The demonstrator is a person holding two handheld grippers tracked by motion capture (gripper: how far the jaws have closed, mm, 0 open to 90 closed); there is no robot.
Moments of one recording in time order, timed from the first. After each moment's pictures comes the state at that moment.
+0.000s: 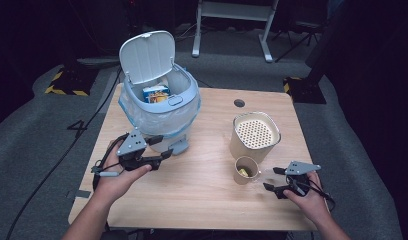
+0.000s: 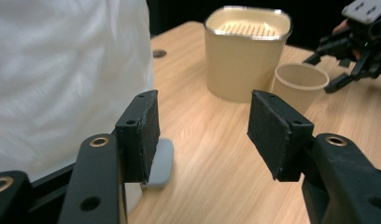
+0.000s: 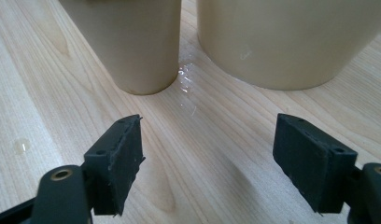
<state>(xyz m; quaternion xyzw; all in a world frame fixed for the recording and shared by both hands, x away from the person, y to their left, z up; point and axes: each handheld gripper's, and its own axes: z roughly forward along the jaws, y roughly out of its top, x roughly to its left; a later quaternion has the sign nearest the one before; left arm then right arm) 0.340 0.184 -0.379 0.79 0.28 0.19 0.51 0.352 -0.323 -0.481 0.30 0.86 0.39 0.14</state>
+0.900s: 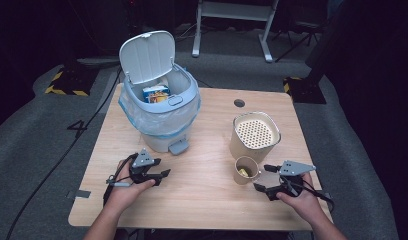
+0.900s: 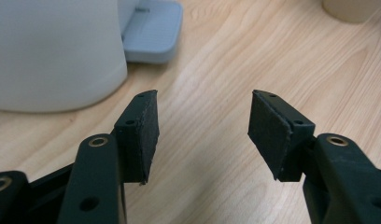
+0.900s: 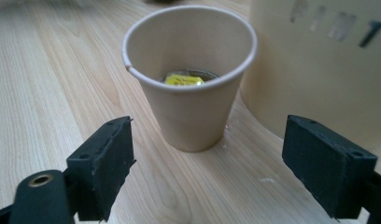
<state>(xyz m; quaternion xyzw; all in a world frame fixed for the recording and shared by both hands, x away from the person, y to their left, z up) 0.352 0.186 -0.485 0.83 0.35 0.13 0.42 0.346 -0.293 -0.468 0.26 0.85 0.45 0.13</state>
